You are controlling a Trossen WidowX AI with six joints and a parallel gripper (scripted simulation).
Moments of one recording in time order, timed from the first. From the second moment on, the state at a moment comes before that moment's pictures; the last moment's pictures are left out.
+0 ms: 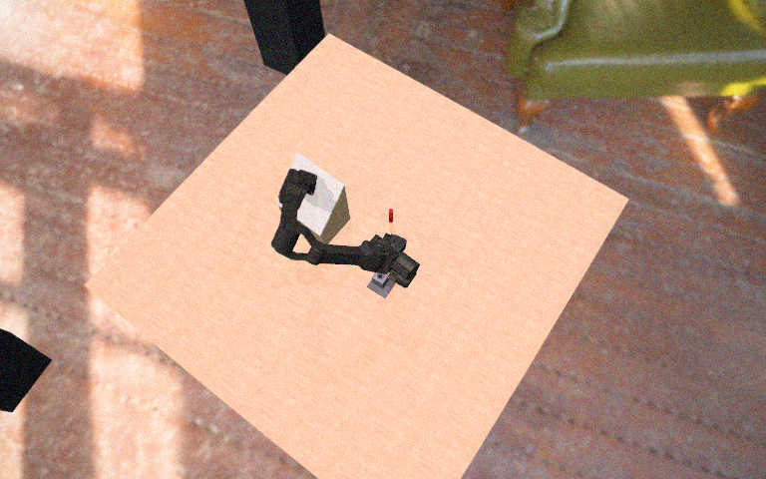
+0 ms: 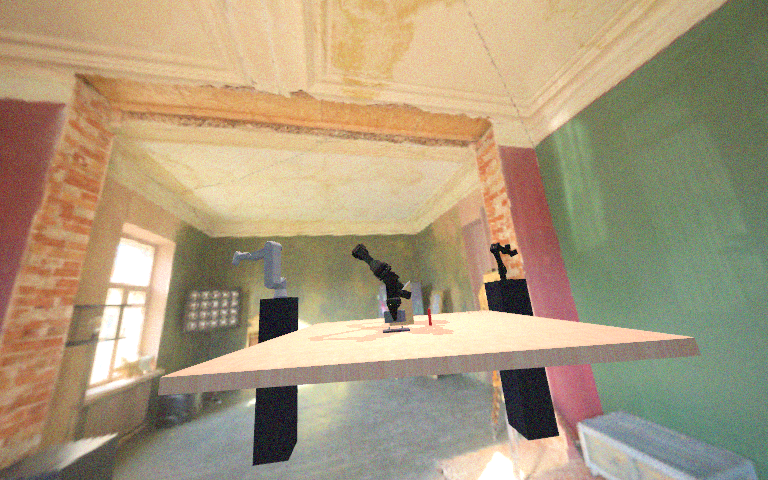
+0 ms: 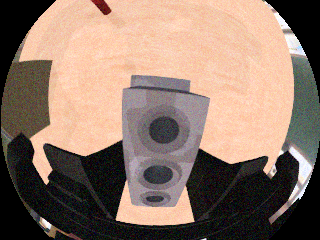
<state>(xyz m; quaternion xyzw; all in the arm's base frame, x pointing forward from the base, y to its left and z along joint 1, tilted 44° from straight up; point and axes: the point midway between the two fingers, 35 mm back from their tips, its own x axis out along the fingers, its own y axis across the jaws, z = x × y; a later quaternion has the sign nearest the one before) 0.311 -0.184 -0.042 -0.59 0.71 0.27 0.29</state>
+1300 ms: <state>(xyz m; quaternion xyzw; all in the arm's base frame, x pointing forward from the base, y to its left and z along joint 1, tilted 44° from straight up) 0.307 -0.200 -0.059 -0.59 0.71 0.27 0.29</state>
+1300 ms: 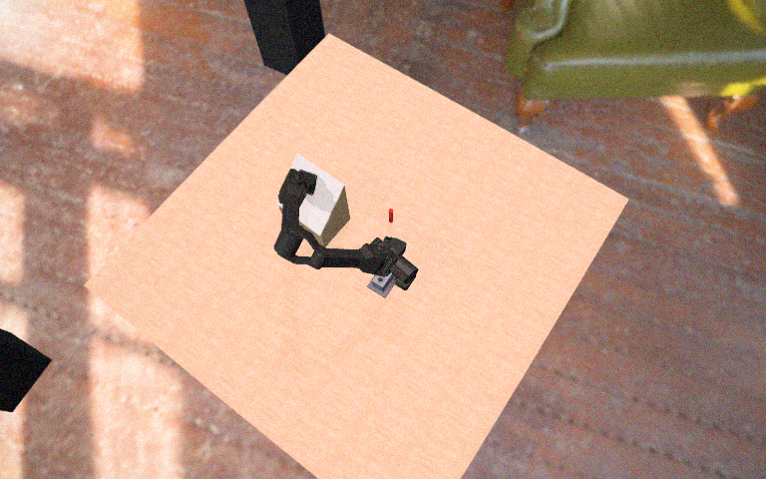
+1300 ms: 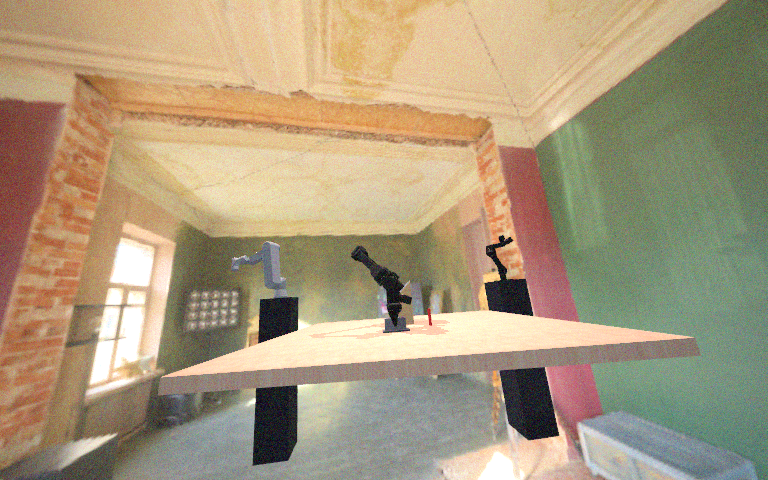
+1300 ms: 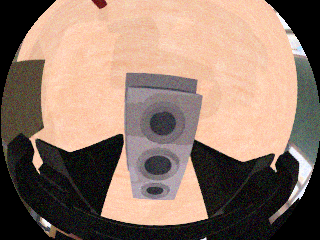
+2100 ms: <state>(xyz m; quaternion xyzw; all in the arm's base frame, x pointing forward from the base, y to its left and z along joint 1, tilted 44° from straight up) 0.327 -0.120 0.022 -0.59 0.71 0.26 0.29</state>
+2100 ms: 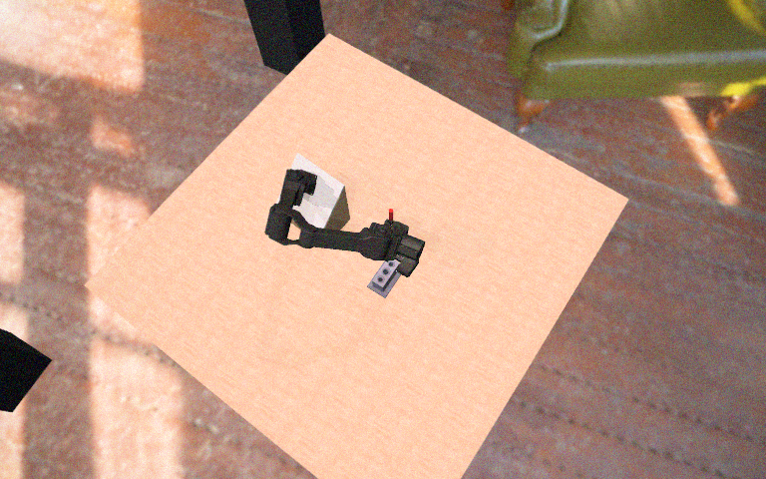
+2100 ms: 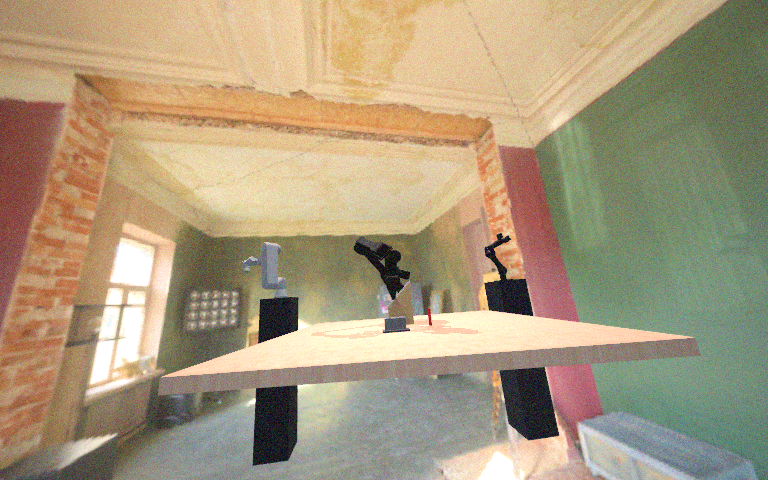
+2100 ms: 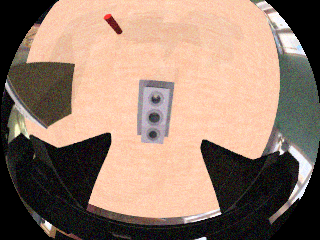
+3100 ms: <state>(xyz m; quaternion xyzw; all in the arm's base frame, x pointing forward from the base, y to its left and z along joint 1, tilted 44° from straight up) 0.301 -0.034 -0.045 -0.27 0.73 -0.21 0.60</state>
